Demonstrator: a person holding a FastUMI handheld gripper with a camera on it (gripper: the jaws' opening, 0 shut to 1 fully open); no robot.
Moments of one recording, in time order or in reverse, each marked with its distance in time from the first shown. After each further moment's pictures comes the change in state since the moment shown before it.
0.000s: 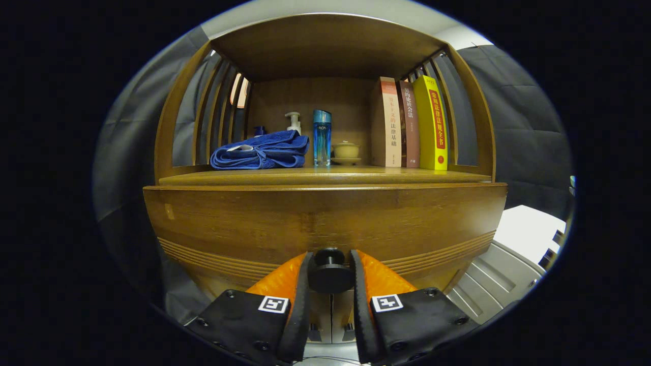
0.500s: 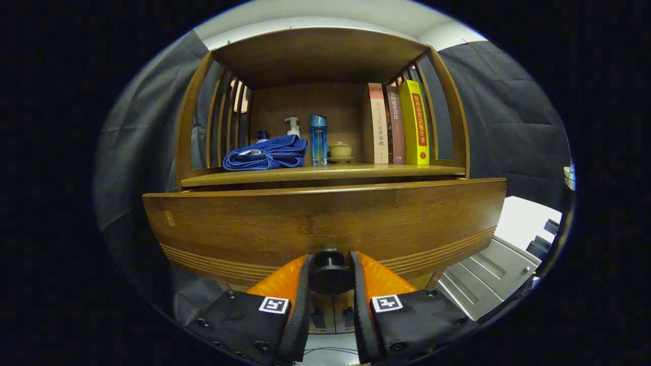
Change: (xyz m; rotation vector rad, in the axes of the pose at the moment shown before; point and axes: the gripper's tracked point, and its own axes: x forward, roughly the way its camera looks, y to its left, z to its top) arm -0.063 -0.003 0.002 0.020 0.009 -0.003
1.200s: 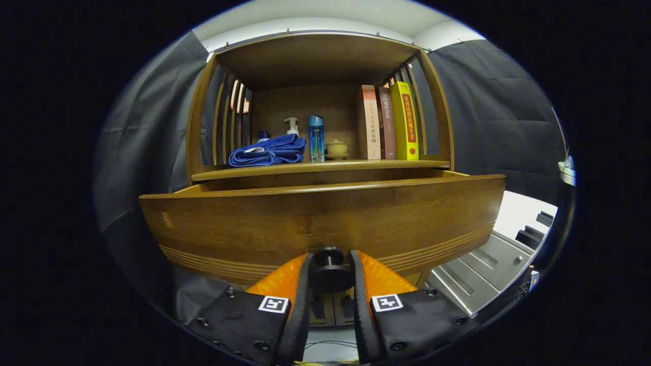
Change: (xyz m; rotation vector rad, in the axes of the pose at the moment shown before) arm -0.035 -0.005 -0.006 0.006 -0.005 -0.011
